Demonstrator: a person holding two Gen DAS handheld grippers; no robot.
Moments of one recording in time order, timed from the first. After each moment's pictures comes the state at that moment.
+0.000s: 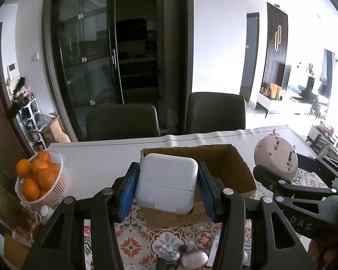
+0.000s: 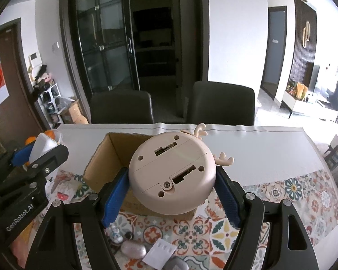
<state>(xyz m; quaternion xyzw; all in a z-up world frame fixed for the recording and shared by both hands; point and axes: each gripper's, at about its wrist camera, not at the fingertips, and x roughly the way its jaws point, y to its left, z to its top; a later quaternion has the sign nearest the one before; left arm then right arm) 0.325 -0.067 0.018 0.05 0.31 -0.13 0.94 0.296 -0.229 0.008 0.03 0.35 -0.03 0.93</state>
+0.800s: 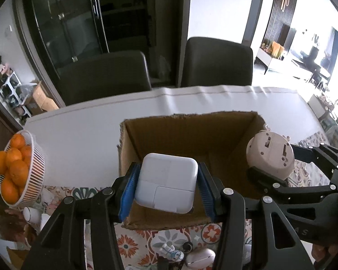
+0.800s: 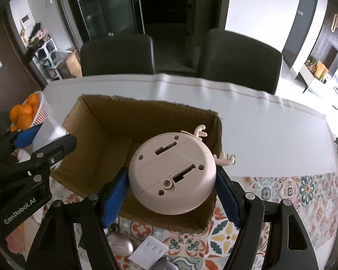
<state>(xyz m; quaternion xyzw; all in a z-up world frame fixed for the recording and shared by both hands) 0.431 -0.095 -0.053 0.07 0.48 -0.15 0.86 0.407 -0.244 -0.065 0.01 0.52 0.01 0.85</state>
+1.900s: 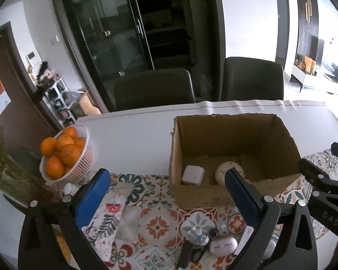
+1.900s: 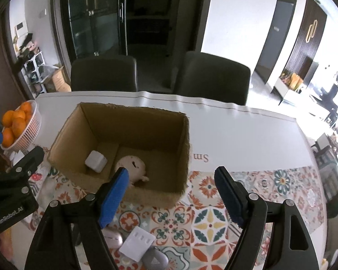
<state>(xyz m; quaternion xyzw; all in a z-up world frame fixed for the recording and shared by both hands) 0.341 -0.063 -0.015 0.10 0.40 -0.01 0.91 0.335 -0.235 -0.028 -0.02 0.45 -0.07 0.89</state>
